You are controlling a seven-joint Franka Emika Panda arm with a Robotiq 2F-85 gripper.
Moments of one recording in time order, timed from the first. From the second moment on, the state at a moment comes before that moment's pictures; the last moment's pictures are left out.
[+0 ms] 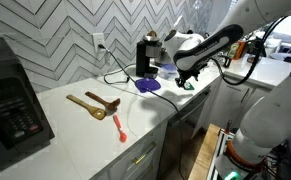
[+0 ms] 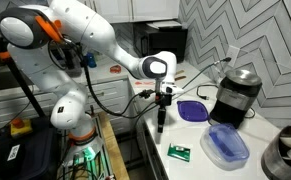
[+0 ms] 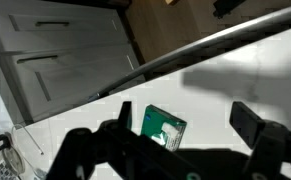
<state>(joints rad) -0.28 -0.26 -0.04 -2.49 -0.62 1.97 0.60</state>
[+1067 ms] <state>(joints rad) -0.26 -0.03 -0.11 -2.34 -0.69 1.98 0.61</state>
